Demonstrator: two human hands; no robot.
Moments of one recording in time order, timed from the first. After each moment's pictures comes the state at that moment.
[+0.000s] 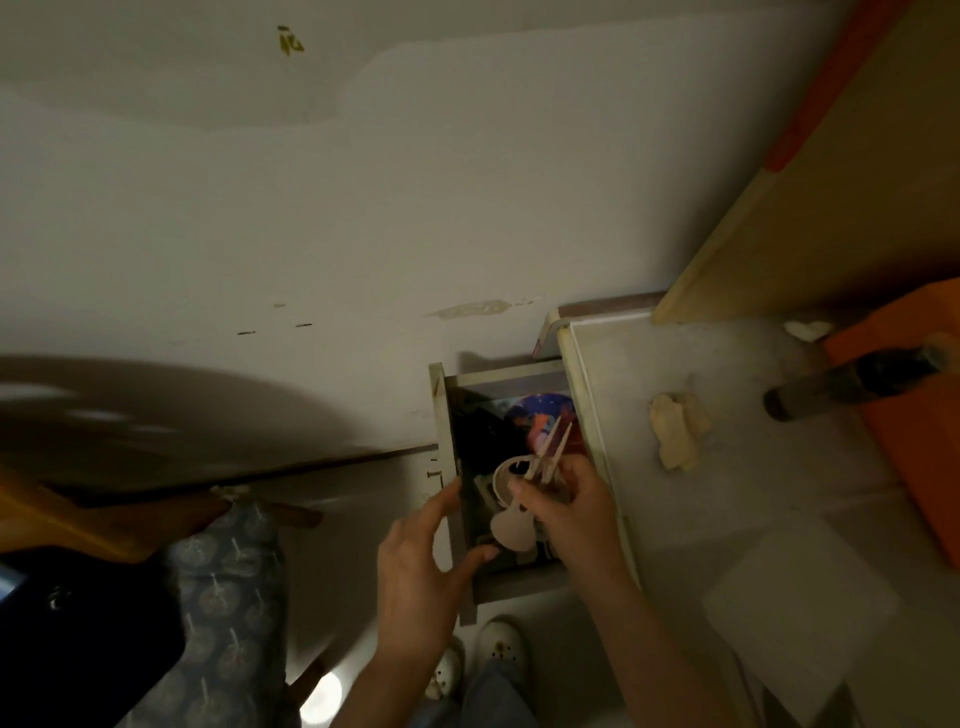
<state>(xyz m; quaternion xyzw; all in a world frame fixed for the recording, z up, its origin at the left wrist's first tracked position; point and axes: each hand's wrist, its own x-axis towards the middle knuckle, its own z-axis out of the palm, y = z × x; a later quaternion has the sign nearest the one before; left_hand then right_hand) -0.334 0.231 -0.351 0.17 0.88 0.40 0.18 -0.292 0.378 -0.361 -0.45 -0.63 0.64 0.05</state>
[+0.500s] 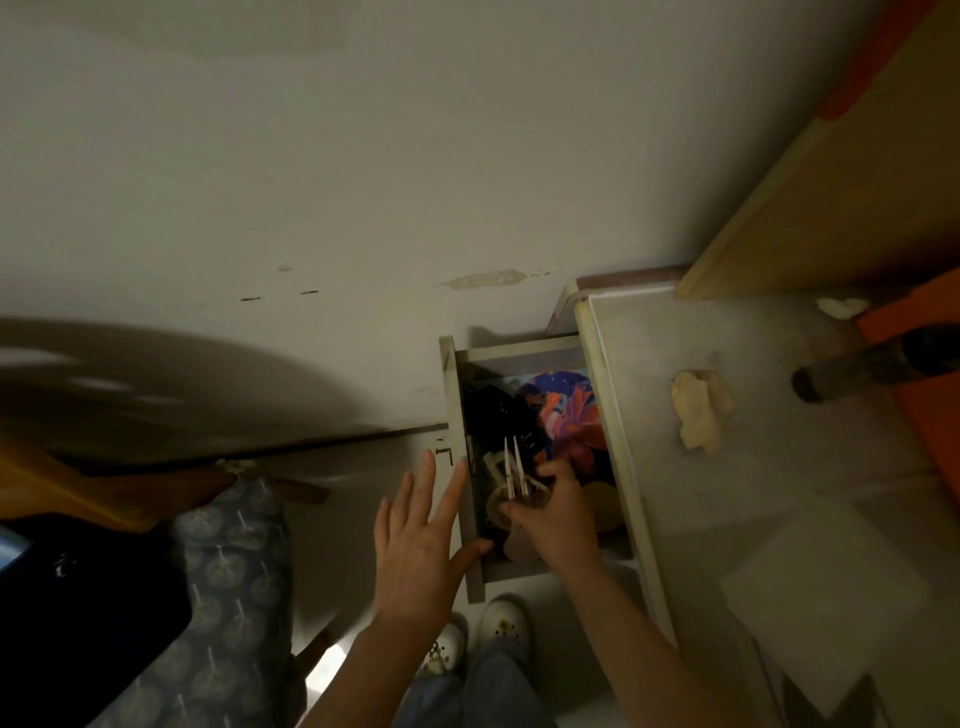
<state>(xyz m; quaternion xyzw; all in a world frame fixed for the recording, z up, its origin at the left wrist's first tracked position) -0.337 0.211 -0.398 0.27 0.93 0.11 0.22 -0.289 0.357 -0.415 -0.46 -0.70 0.54 -0.06</state>
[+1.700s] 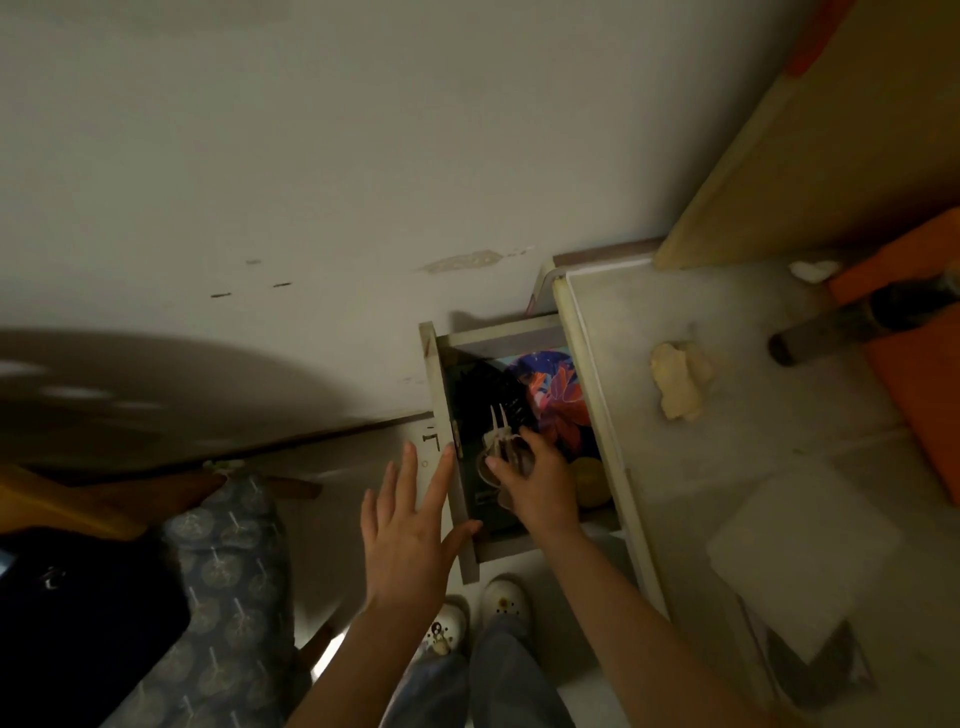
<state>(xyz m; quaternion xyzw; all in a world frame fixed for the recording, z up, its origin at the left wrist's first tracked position) -0.336 0.210 -0.403 0.27 0.93 0.07 0.22 -0.298 0.355 -0.424 -0.45 -0.72 0.52 -0.02</state>
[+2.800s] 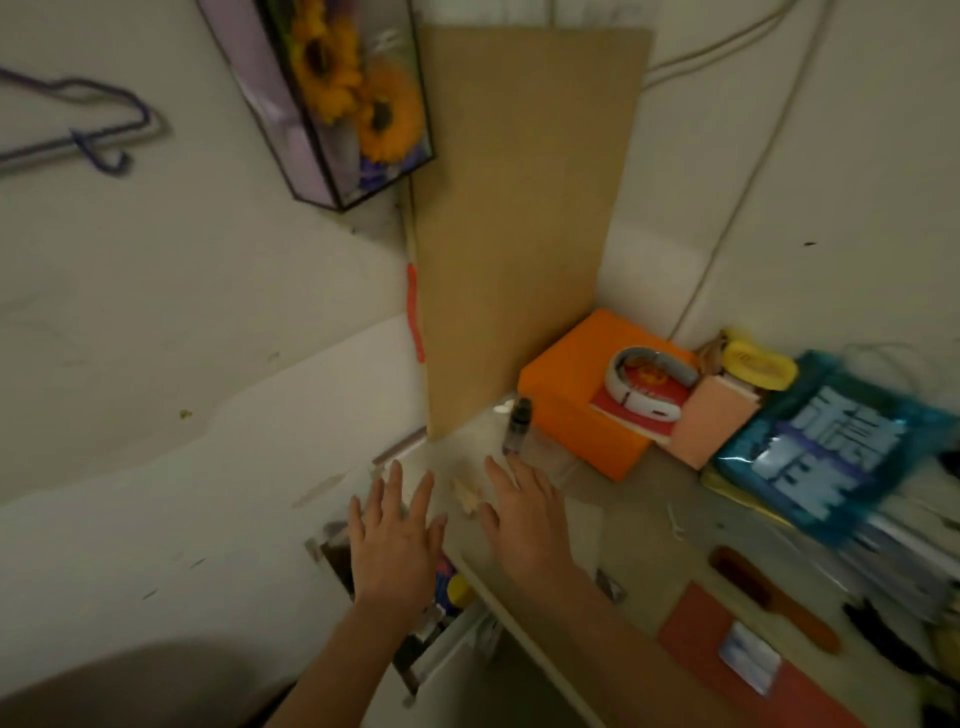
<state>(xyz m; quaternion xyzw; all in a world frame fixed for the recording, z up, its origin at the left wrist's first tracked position) -0.318 0.292 -0.165 0.52 0.85 0.03 0.07 -0.193 0.373 -0.153 -0.48 -0.86 0.14 0.10</state>
